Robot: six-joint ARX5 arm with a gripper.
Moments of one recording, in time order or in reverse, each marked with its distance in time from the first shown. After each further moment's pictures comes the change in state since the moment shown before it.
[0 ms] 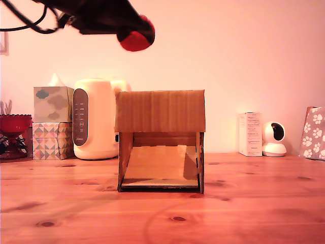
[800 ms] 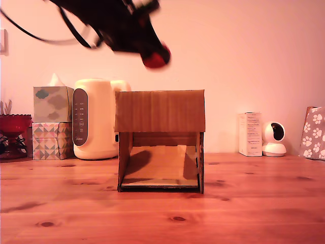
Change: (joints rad) arm 0.104 0.412 0.465 -0.321 0.106 0.017
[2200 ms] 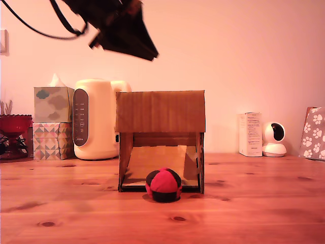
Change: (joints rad) arm 0.030 -0.077 0.115 -0.408 0.135 0.025
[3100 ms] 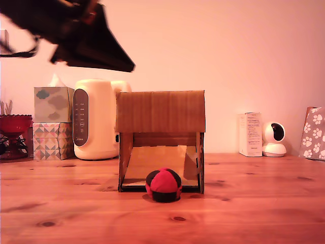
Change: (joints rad) arm -0.061 -0.406 -0.666 0.466 -0.051 -0.126
